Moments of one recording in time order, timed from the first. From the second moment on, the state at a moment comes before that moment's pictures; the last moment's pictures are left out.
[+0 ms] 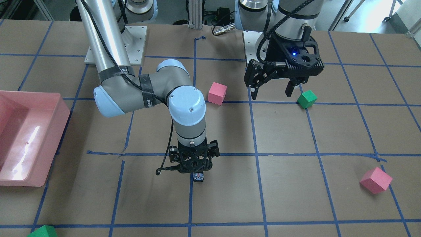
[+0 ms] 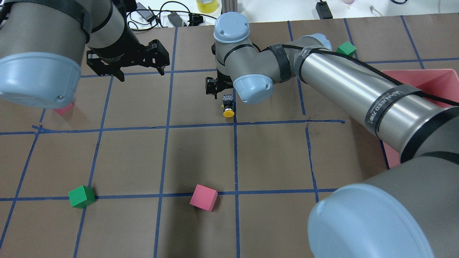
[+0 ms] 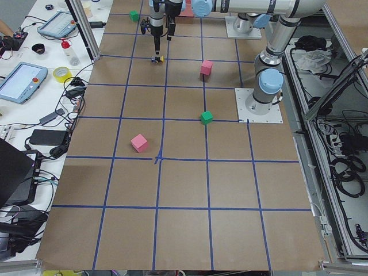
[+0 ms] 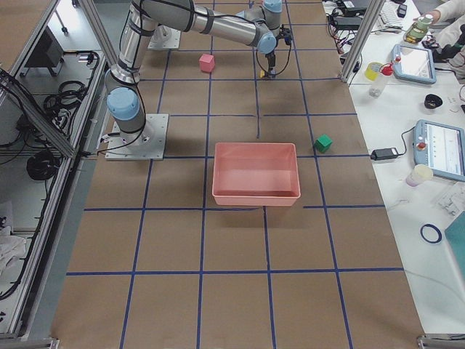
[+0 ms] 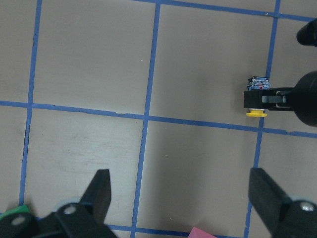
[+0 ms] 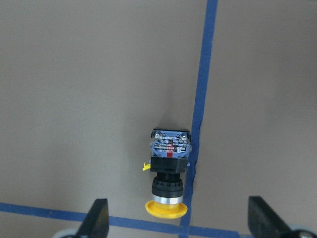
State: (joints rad) left arm -1.67 -1.56 -1.63 -1.31 1.60 -0.22; right arm 1.93 -1.02 1.46 -2.13 -1.56 0.24
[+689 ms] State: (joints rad) left arm -1.67 -1.56 -1.63 -1.31 1.60 -0.22; right arm 1.78 -1.34 1.51 -1.88 -1.62 -0.04
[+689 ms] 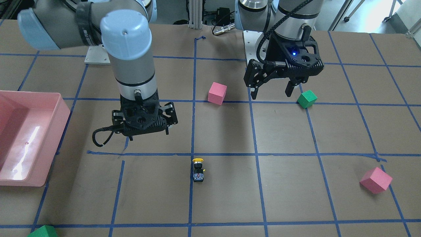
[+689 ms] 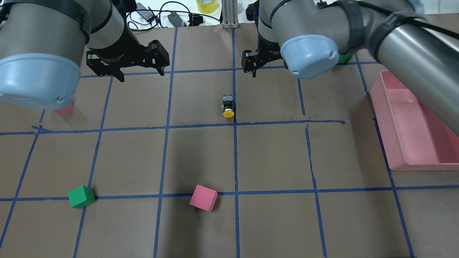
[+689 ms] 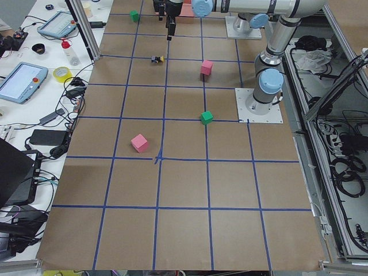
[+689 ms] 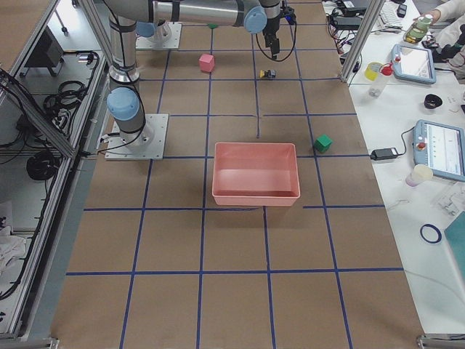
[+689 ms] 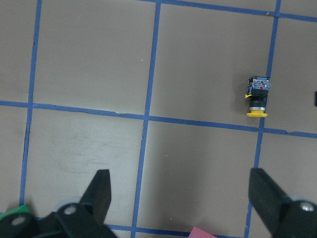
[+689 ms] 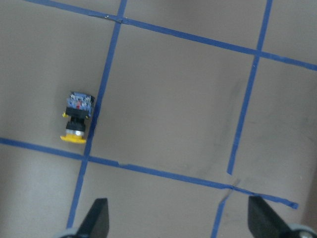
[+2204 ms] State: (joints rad) left arm -1.67 -1.56 -1.63 -1.31 1.60 -0.22; right arm 1.57 -1.58 1.58 -1.65 -1.62 -0.09
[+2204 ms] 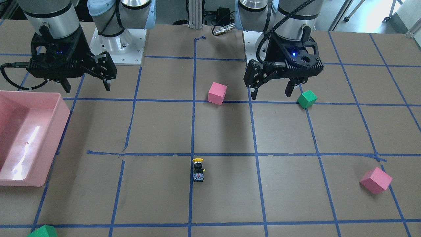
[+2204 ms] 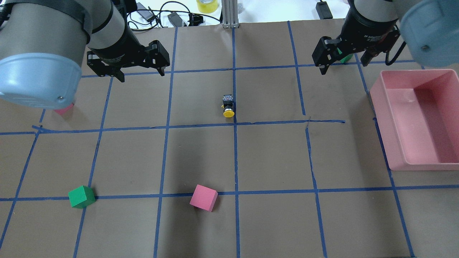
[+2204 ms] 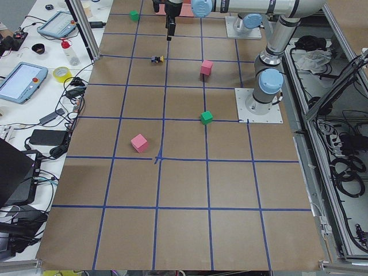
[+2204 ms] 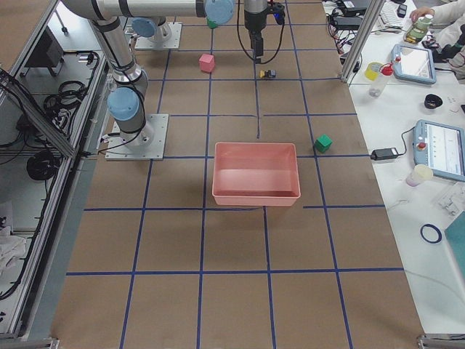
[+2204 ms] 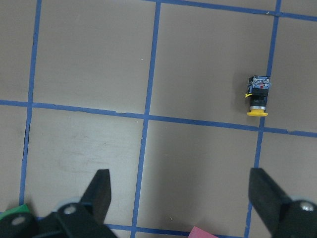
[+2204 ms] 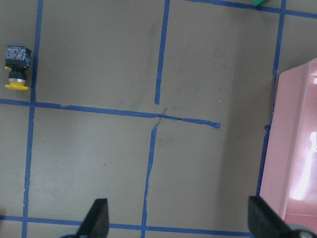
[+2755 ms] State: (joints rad) left arm -1.67 -1.59 -1.66 -1.31 1.61 -0.22; right arm 1.57 -1.59 1.59 -1.63 -1.59 0.05
